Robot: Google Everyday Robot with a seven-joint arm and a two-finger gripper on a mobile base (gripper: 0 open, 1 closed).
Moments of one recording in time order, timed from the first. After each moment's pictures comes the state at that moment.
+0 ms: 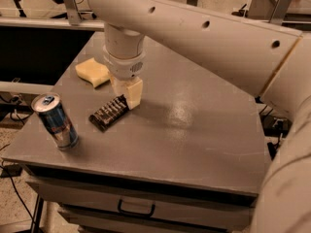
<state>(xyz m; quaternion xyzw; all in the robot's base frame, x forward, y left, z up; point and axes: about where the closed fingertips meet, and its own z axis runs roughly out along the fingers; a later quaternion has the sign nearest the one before) 0.573 0.081 0.844 -0.92 0.38 -0.04 0.09</state>
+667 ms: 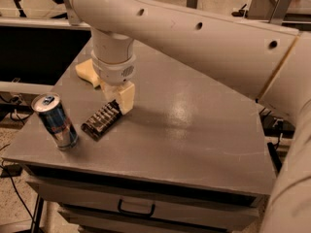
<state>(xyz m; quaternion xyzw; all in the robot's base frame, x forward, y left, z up) 0.549 0.100 0.846 -0.93 0.35 -0.04 0.08</state>
